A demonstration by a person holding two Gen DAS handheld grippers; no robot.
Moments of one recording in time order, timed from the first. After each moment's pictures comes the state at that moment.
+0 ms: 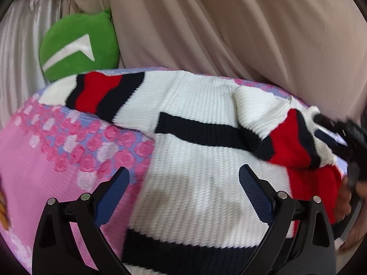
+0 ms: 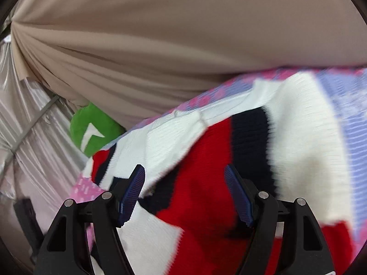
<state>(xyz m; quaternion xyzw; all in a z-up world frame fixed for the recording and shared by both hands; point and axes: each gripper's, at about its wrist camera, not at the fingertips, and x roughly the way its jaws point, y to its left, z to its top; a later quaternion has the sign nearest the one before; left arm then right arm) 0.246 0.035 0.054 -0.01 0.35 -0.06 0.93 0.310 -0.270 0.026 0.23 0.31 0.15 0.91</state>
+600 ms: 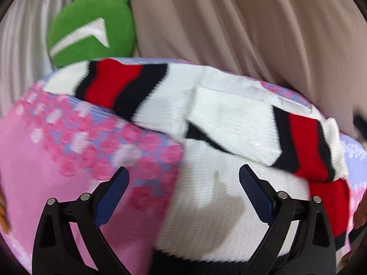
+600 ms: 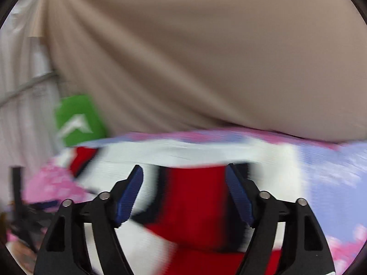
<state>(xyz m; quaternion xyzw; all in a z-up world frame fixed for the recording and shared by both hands) 0.288 0.067 0.045 -0.06 0.39 -0.04 0.92 0.247 -0.266 0.075 0.06 0.23 0.01 0.97</state>
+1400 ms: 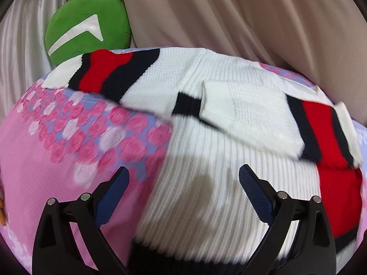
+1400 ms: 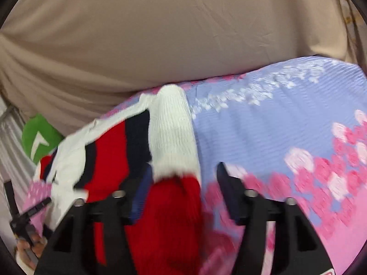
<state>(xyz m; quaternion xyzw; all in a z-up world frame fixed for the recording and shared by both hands) 0.261 0.051 0.029 -0.02 0.40 -0.03 0.91 0.142 -0.373 0.034 0.17 0.30 -0.08 0.94</state>
